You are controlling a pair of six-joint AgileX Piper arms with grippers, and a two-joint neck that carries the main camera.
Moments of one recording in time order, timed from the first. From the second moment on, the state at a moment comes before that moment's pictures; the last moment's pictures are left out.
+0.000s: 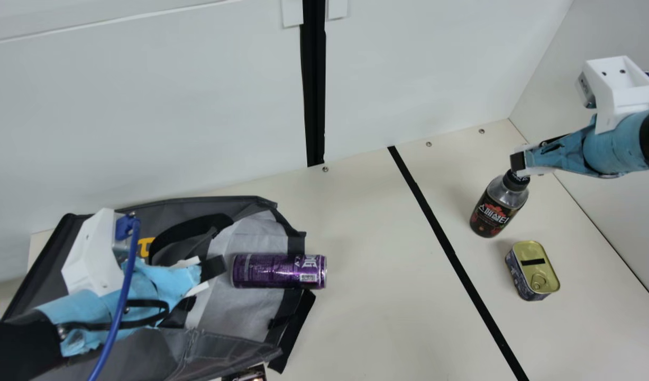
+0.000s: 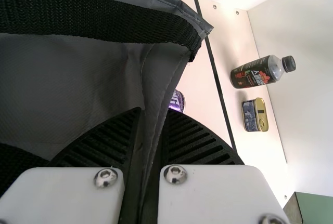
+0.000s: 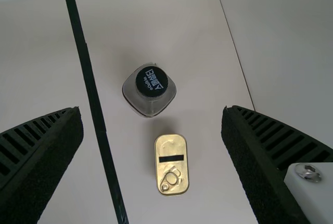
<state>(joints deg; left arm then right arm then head) -26.3 85.2 -72.2 -40.9 41.9 0.0 -31.3 86.1 -97.8 3.0 69.8 -18.0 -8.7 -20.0</state>
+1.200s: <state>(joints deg) -26.3 85.2 -72.2 -40.9 41.9 0.0 -34.1 99.6 -100.0 6.0 69.8 -23.6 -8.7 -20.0</state>
